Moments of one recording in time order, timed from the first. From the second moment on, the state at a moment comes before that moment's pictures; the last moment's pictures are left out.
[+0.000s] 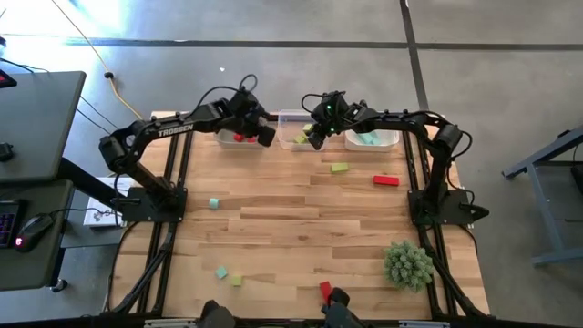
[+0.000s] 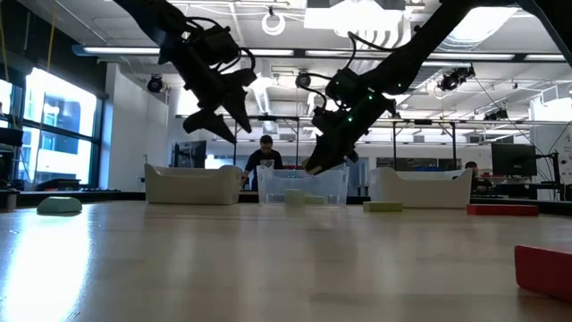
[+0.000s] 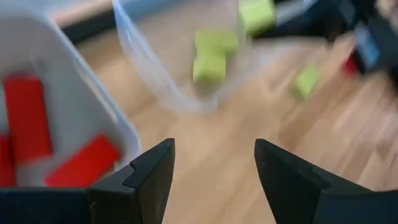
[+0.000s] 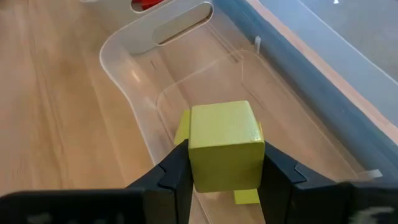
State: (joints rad) left arm 0.75 1.56 1.10 -0.46 0.19 -0.41; right arm -0.65 1.89 1.19 -0.09 -0.26 0.00
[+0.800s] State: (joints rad) left arm 0.50 1.49 1.10 -1.13 -0.04 -0.57; right arm -0.65 1.89 1.26 -0.17 -0.24 -0.01
